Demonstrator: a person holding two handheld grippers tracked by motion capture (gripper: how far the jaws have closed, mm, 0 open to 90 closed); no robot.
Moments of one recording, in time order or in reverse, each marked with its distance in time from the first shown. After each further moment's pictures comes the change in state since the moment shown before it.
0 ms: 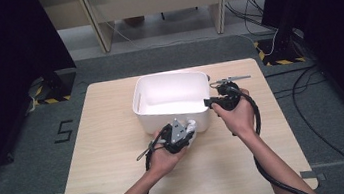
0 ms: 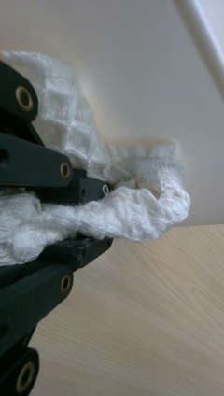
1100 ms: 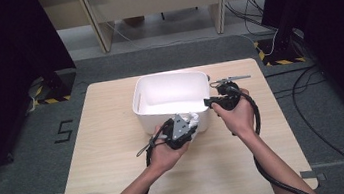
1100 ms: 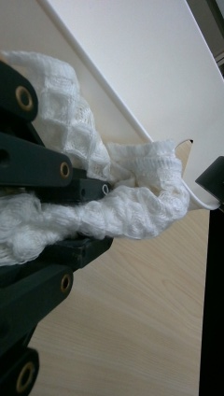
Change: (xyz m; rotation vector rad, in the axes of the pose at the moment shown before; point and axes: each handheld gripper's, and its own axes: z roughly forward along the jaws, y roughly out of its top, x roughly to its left) left arm -0.001 0.028 -0.009 -0.043 -0.005 0.031; right arm -0.001 0.001 0.001 -0.002 -0.003 0.002
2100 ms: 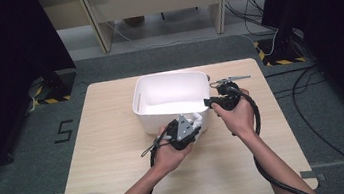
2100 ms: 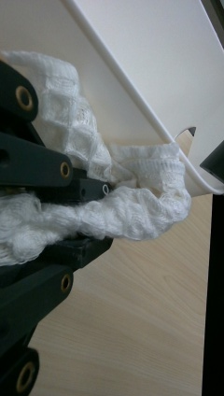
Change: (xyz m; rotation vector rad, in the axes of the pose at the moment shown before) left arm -0.007 -0.004 0.010 0.008 -0.005 0.010; right arm 0.000 0.000 0.000 -0.001 -0.001 0.000
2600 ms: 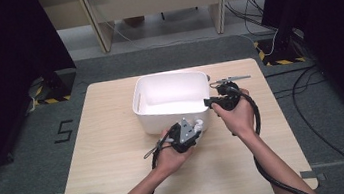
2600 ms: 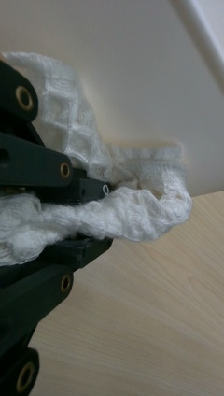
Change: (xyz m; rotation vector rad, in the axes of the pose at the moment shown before) left arm -0.004 -0.018 0.014 0.054 -0.005 0.010; right arm 0.000 0.000 0.000 0.000 0.001 -0.002
